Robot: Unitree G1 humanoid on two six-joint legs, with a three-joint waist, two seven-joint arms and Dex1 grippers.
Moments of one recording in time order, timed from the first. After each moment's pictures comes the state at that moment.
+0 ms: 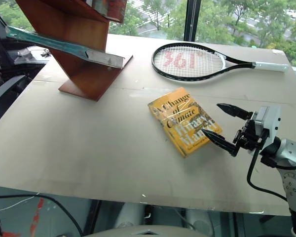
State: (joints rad) left arm -0.66 1.17 0.28 0.38 -0.55 0.18 -1.53; right arm 0.00 -0.65 -0.32 -0.47 0.72 0.30 0.93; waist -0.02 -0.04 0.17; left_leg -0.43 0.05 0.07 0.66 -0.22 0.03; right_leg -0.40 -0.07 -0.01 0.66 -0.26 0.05
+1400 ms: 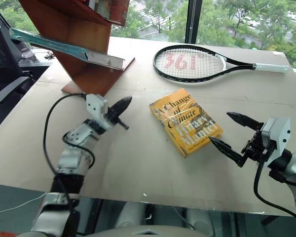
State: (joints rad) left arm -0.26 0.46 0.07 0.06 -0.45 0.09 -0.74; right arm 0.26 -0.68 -0.42 -0.57 0.70 0.31 0.86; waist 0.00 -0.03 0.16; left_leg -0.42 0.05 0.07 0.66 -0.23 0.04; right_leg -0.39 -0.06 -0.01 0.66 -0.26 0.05
